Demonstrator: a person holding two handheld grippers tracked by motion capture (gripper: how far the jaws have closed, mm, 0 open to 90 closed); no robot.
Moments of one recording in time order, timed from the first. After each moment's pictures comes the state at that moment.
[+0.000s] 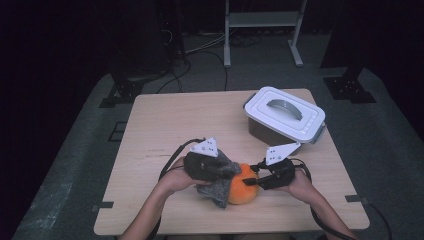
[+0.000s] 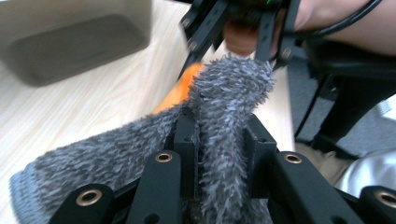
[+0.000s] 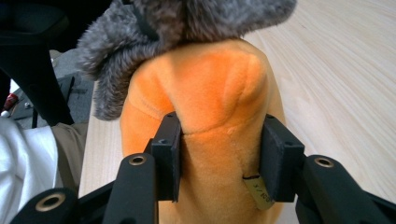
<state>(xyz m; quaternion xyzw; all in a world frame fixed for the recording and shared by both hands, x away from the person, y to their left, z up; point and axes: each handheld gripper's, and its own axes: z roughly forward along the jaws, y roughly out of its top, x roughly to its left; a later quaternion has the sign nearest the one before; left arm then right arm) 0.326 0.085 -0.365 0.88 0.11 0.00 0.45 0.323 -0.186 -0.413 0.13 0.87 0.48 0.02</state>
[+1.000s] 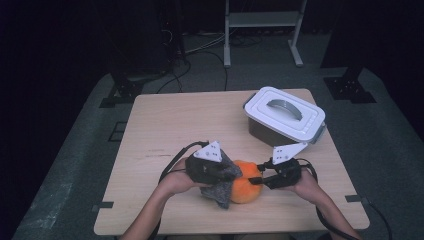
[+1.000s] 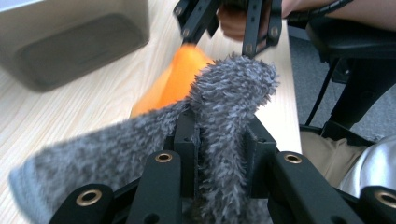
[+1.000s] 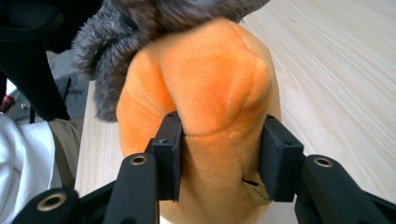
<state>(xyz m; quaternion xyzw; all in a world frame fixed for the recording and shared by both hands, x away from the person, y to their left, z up) 0.317 0.081 -0.362 0.90 0.09 0.03 0.43 0.325 -0.204 -0.418 0.15 0.86 0.48 0.02</state>
